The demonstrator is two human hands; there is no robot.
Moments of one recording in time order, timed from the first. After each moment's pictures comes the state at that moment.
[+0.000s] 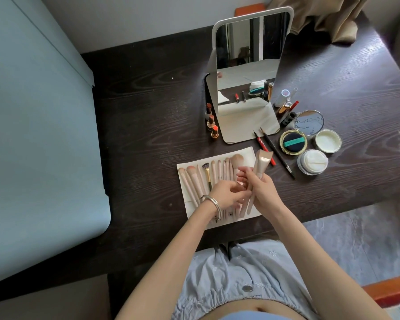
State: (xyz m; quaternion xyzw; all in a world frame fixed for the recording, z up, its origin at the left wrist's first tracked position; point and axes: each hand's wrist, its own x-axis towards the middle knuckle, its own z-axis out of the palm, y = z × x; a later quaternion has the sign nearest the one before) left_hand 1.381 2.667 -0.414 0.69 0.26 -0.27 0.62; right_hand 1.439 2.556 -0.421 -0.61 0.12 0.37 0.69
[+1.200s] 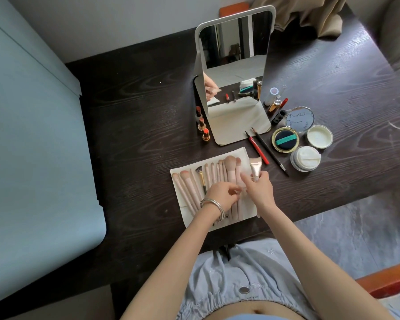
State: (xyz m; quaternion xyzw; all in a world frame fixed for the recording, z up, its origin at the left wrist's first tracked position) left_hand 1.390 2.662 -0.413 0.82 0.21 -0.26 0.46; right_hand 1.443 2.554 -0.435 -0.82 0.16 0.28 0.48
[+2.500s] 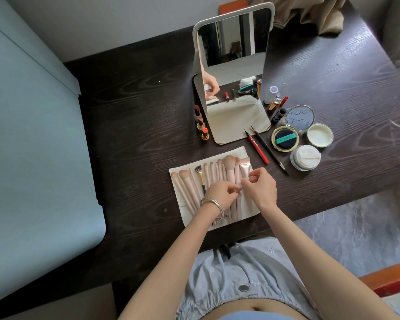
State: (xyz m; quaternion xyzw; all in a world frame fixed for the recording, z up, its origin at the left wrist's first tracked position) left_hand 1.393 2.659 -0.418 0.83 0.21 -0.26 0.44; right_hand 1.446 2.549 -0.441 -0.90 0.10 0.23 0.36
